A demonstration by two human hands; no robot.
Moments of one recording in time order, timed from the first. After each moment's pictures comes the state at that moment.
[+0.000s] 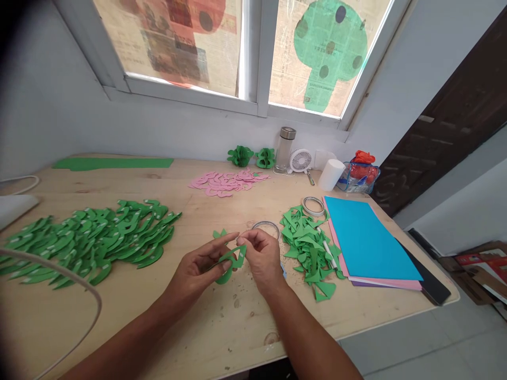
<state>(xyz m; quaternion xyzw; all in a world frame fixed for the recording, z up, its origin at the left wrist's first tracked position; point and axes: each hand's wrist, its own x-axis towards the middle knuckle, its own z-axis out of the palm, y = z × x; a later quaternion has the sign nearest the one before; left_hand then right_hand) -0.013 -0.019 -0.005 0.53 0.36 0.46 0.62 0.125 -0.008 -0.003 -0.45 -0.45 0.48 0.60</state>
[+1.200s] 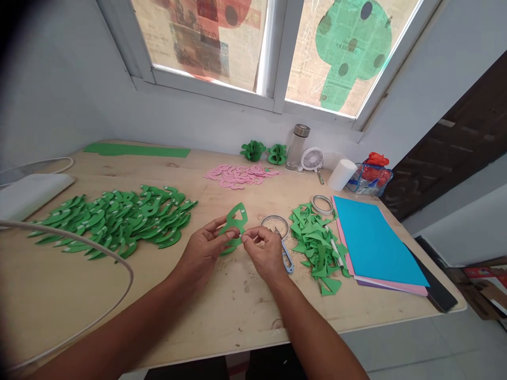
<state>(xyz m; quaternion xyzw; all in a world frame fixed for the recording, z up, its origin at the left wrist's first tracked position) -0.015 -0.004 -0.013 0.30 0.41 0.55 0.66 0.126 -0.004 -0.027 -0.52 -0.60 0.35 0.49</state>
